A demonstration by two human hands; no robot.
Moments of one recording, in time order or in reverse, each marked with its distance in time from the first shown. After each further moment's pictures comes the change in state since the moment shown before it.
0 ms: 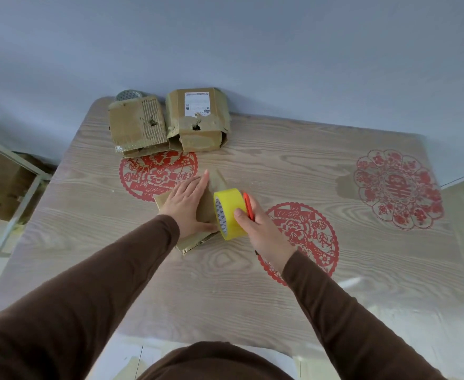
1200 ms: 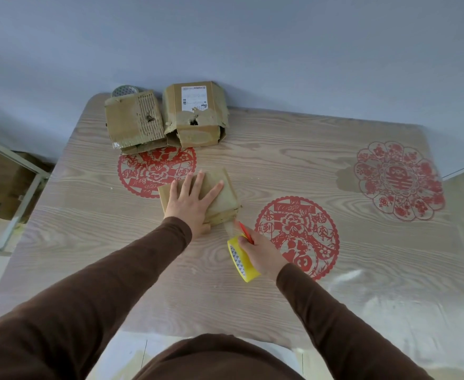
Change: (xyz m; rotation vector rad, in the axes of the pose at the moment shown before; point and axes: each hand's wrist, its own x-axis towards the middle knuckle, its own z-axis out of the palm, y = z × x) left_hand 0.000 0.022 0.018 0.463 -0.039 -0.063; right_hand -0.008 0.067 0.012 -0.280 -0.085 0.258
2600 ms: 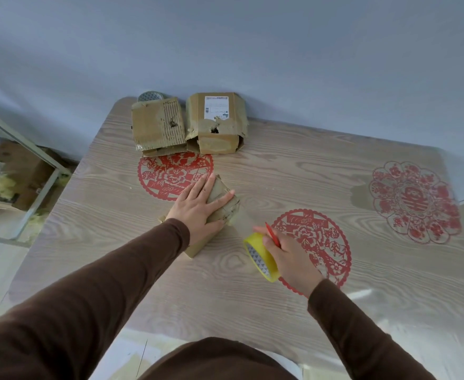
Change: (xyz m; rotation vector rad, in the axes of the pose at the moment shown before) left_hand -0.014 -0.036 -0.002 -0.194 0.116 0.113; right_hand -0.033 -0.024 -0.031 0.019 0.091 -0.223
